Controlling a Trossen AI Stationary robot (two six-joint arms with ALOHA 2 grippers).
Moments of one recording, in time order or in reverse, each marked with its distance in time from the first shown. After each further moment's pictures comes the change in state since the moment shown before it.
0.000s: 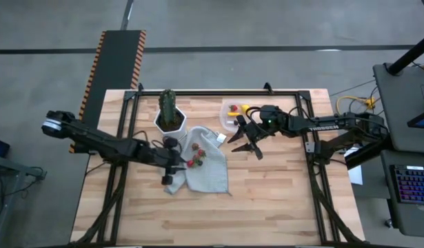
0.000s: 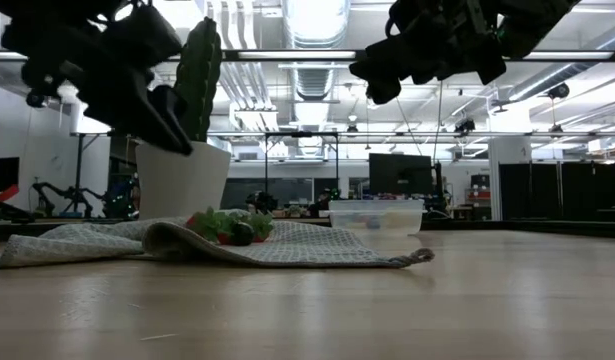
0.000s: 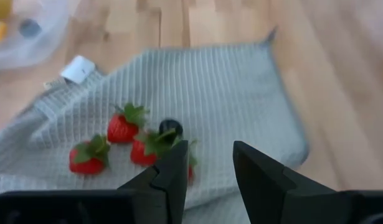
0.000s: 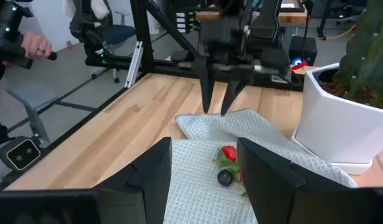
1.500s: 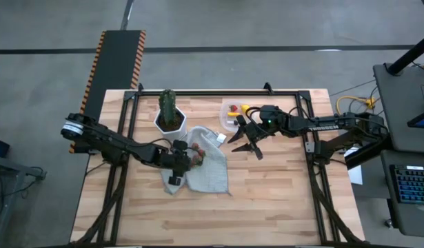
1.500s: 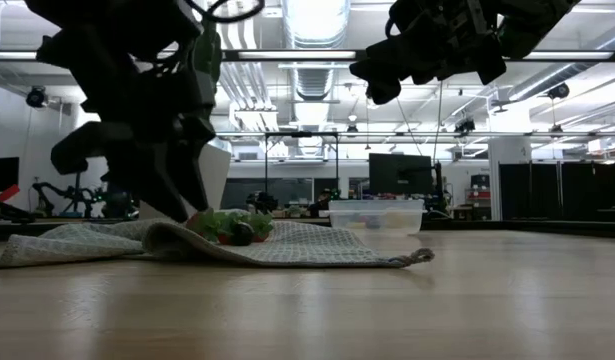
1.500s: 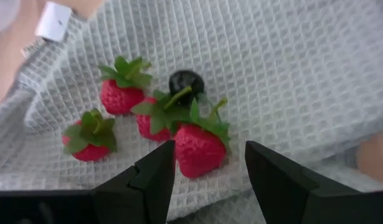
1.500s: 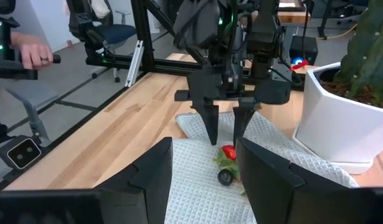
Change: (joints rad) left arm 0.017 0.329 0.158 -0.137 -0.088 0.153; right arm 0.000 0.000 0.000 -0.003 -0.002 -0.003
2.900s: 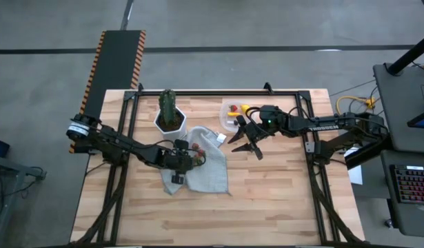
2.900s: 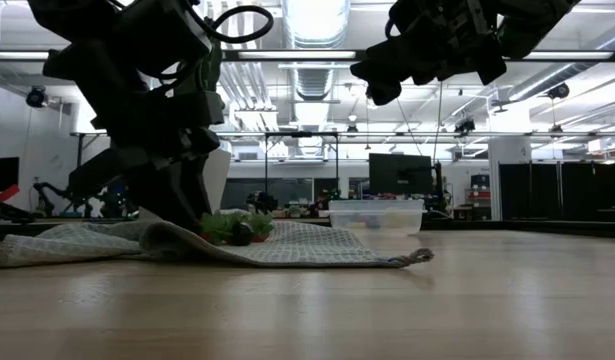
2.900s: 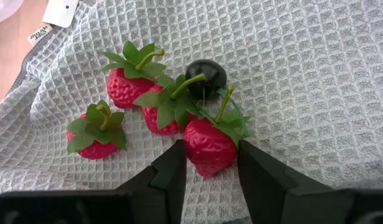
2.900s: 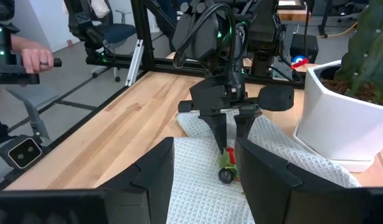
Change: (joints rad) left arm 0.008 0.075 0.002 0.047 -0.064 -0.002; right arm 0.000 0.000 0.000 -0.005 0.000 0.003
